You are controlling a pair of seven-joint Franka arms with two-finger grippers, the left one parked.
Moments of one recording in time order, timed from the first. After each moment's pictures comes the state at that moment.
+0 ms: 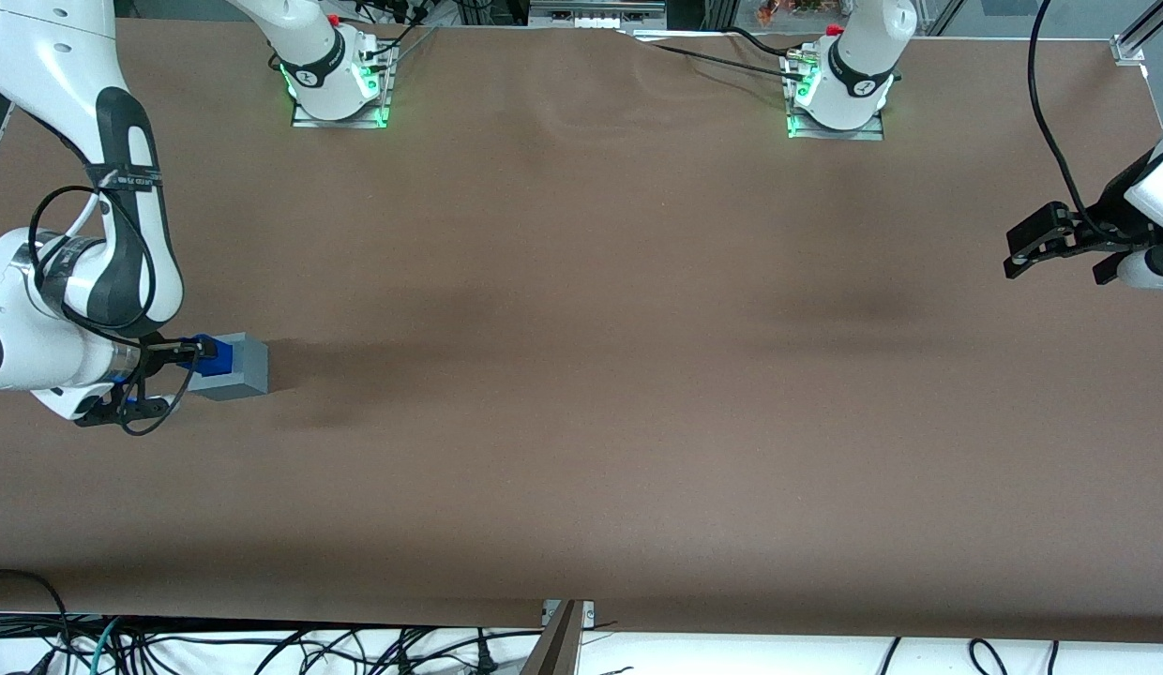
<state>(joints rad) 0.16 0.57 -0.33 -1.60 0.10 1.88 -0.32</state>
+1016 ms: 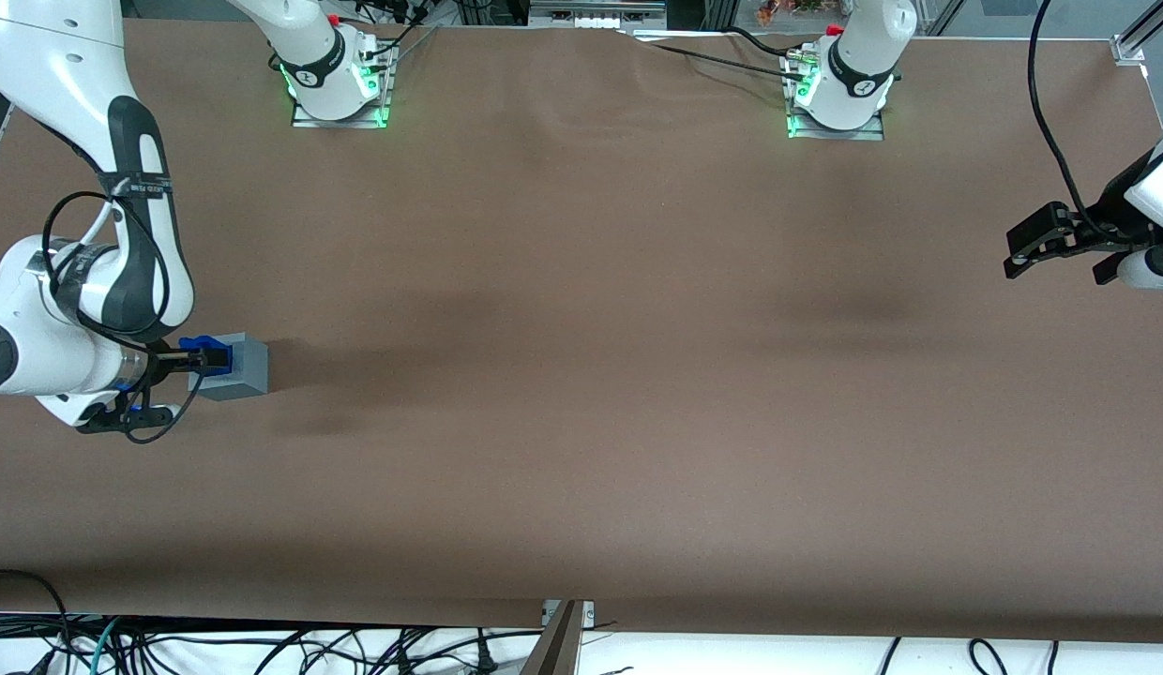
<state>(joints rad) 0.17 0.58 -0.33 -1.56 0.10 1.92 -0.29</state>
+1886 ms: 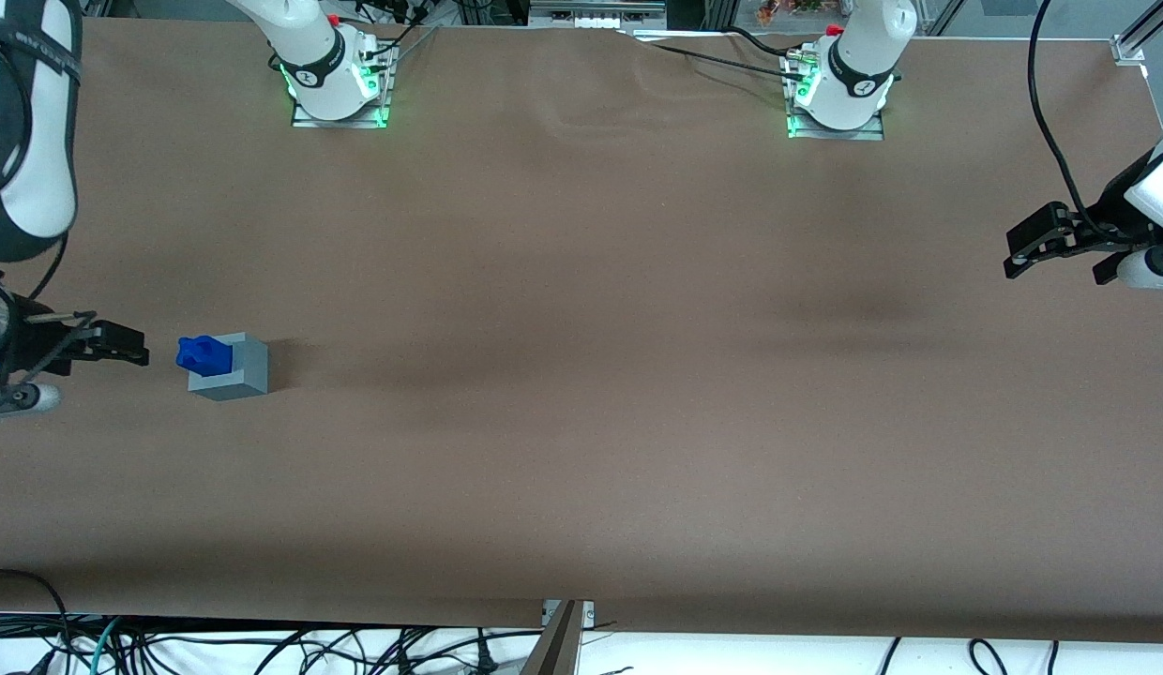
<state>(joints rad) 0.19 0.43 -0.33 -1.27 0.10 1.70 -0.29</state>
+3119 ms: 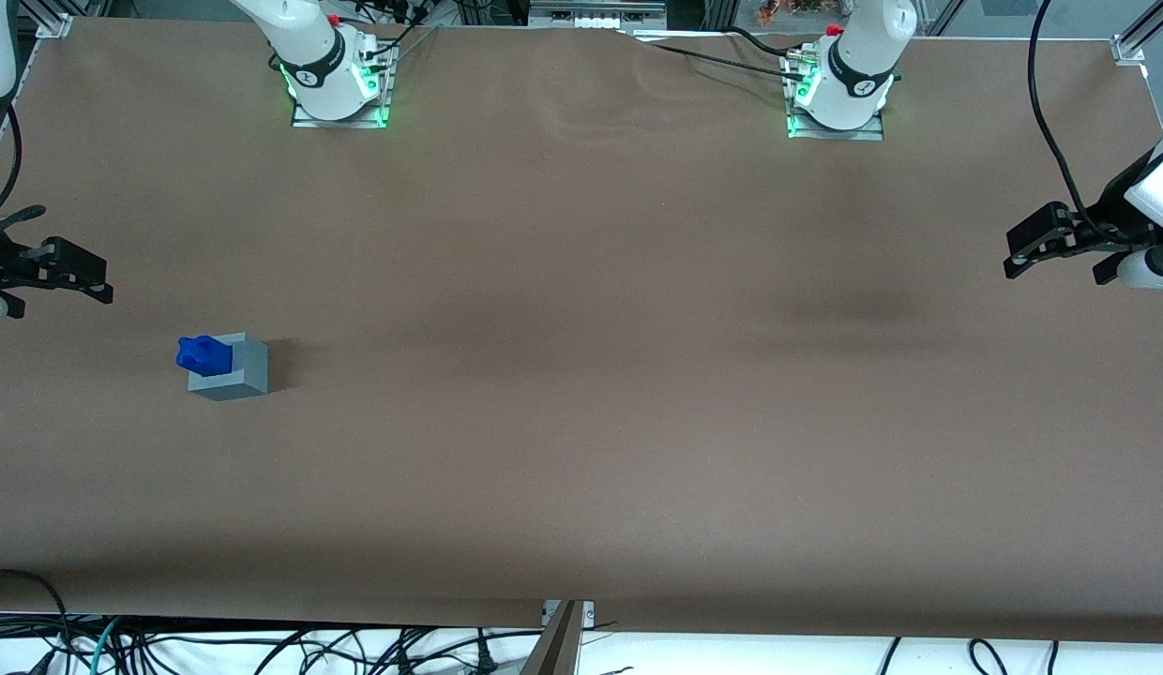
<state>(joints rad) 0.08 0.21 -0.15 -1.41 -0.01 1.67 -0.28</state>
